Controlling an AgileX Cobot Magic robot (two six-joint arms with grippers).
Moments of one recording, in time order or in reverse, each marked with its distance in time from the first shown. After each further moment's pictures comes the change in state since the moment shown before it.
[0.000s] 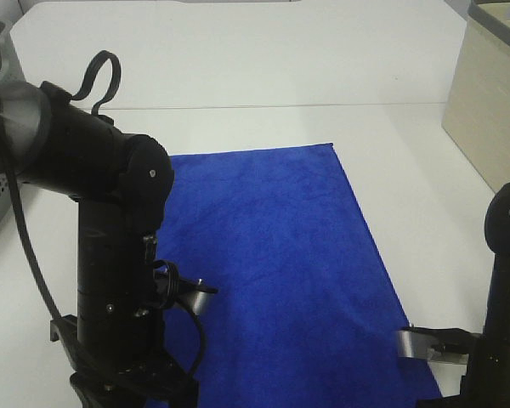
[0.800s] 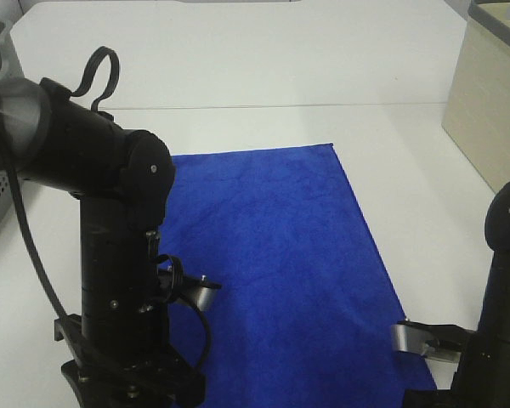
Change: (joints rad) left arm 0.000 -0.001 -0.013 -0.022 0.007 -0.001; right arm 0.000 0.000 0.000 0.063 0.000 0.000
